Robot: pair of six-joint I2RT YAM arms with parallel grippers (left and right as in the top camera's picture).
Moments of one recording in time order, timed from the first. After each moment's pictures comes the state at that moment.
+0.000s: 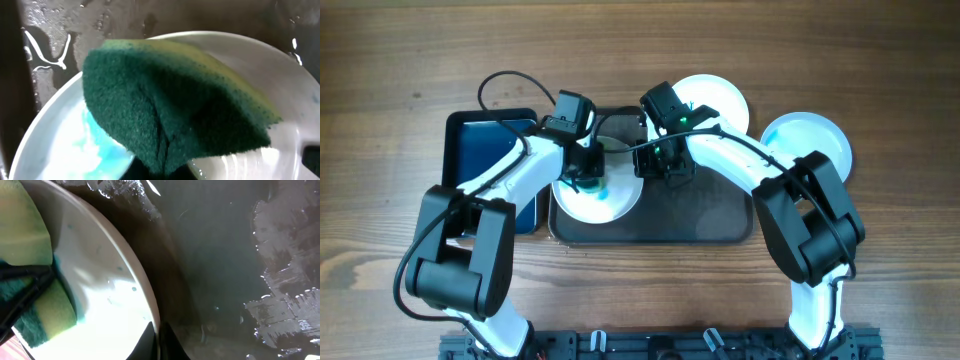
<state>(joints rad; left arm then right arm) -0.29 1.83 1.07 -0.54 0.09 -0.27 0.56 2.08 1.40 -0.62 -0.35 0.50</state>
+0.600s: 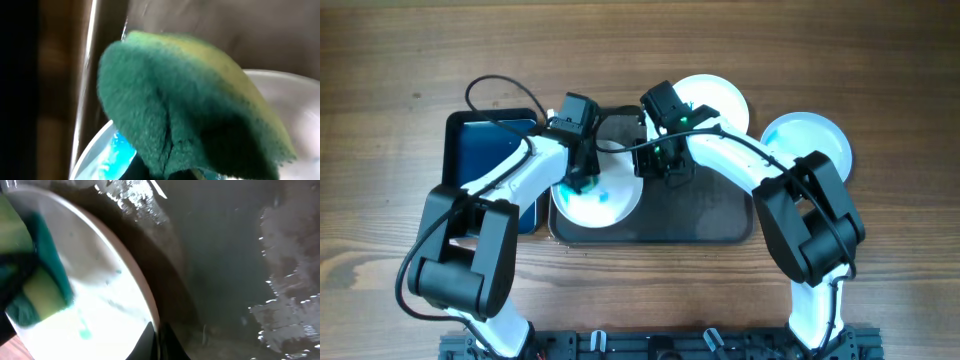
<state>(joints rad) -0.31 1.84 1.08 -0.62 -0.14 -0.51 0.56 2.08 1.40 -0.61 -0.36 0.48</state>
